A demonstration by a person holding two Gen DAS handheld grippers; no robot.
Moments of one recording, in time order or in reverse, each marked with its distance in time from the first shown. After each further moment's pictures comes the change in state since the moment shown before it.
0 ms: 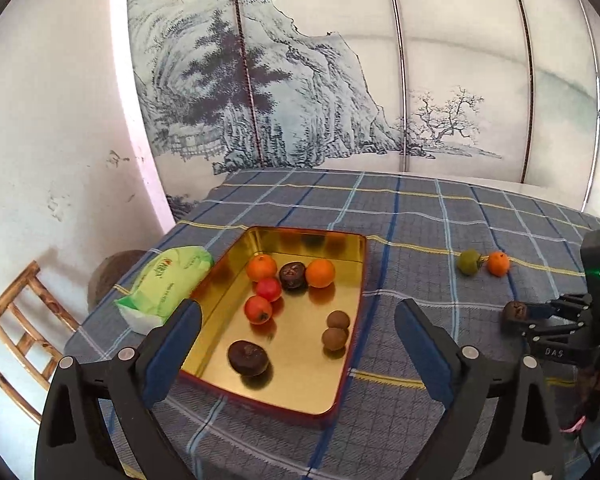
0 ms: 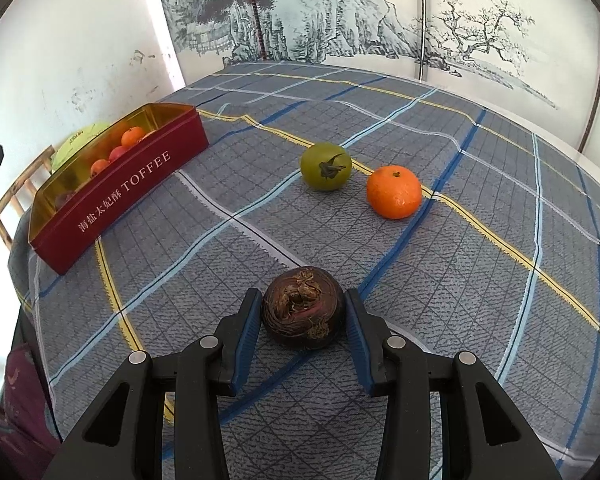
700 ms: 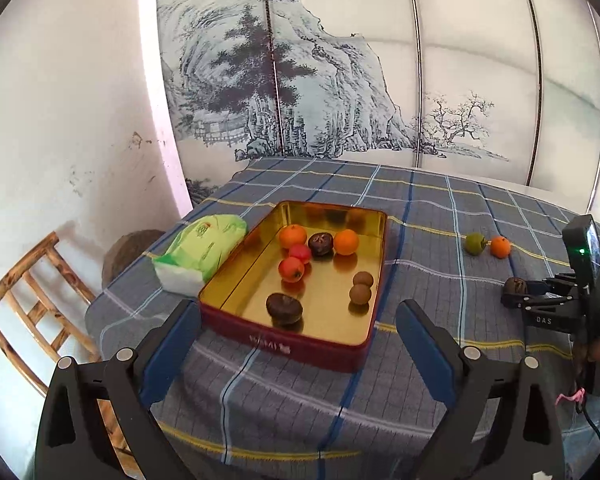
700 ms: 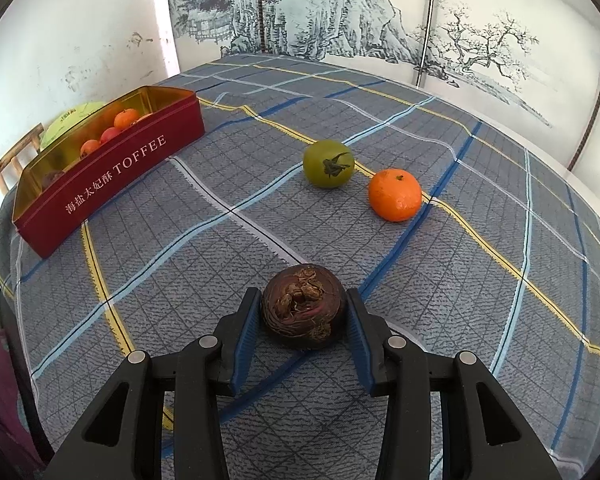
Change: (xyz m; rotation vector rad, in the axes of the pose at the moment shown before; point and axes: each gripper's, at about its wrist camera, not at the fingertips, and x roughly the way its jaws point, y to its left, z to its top) left arm -0.041 0.031 -0.035 -0.065 0.020 0.014; right arm 0.002 0.014 0.001 -0.060 0.014 -0.080
